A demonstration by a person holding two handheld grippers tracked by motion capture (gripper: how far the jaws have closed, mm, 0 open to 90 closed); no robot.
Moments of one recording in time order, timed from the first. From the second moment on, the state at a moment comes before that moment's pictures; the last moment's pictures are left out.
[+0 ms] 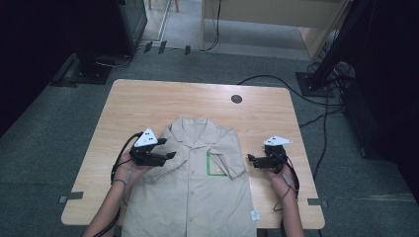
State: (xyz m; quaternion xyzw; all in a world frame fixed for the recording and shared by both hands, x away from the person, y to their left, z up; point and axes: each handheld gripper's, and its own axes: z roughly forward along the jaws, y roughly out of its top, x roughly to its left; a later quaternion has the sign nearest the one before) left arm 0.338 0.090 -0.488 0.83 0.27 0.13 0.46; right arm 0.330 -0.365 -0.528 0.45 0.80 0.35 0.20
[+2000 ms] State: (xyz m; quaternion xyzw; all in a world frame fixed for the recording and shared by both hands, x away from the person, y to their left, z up) left arm 0.350 0.151 -0.507 0.83 0.31 0.14 0.44; right arm 0.330 -0.365 -0.527 0.46 0.79 0.35 0.20
